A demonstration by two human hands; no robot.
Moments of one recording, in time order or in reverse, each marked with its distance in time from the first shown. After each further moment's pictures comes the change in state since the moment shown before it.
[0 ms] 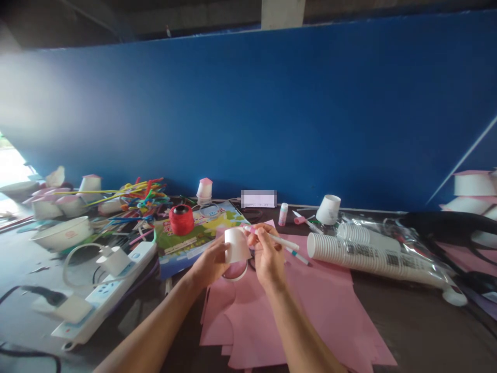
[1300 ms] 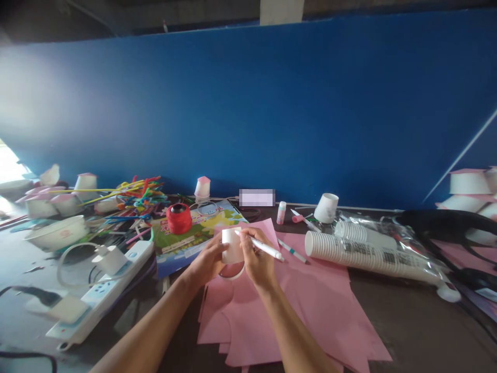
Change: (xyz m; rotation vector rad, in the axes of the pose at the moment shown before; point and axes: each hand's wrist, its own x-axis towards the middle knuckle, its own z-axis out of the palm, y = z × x) left_hand 0.002 -0.003 -0.004 0.043 0.041 0.028; right_hand -0.009 0.000 -0.004 -0.740 -0.067 -0.226
